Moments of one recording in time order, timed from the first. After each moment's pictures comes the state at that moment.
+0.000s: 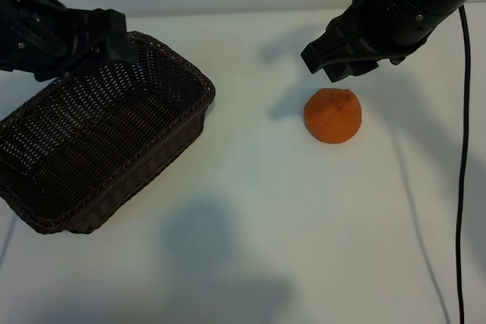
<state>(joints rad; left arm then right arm) -0.14 1.46 -1.12 -0.50 0.70 0.10 0.43 1.58 -1.50 0.11 1.13 0.01</state>
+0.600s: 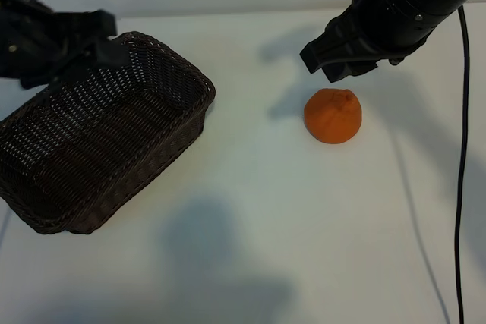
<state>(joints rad) -0.14 1.41 -1.10 -0.33 0.72 -0.10 0.43 1.58 -1.50 0.12 1.13 0.01</state>
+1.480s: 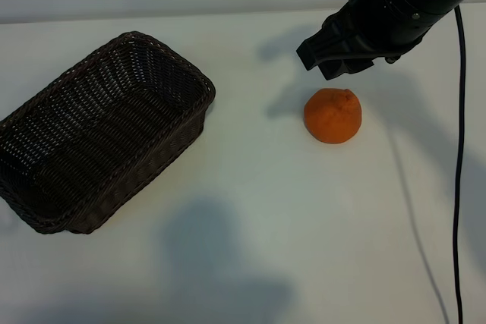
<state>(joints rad) -0.14 0.79 -0.74 0.44 0.93 -0.82 0.43 1.58 -1.50 0.13 1.11 0.01</state>
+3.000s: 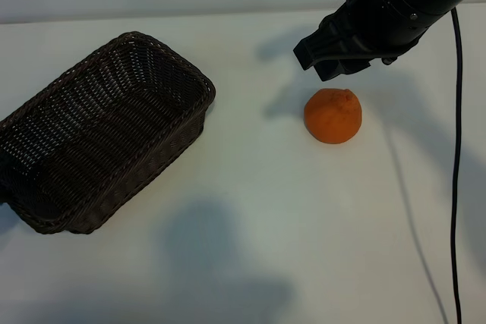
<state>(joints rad) 0.05 1.11 -0.48 0.21 0.55 -0.90 0.43 1.58 -1.50 0.15 1.11 0.01</state>
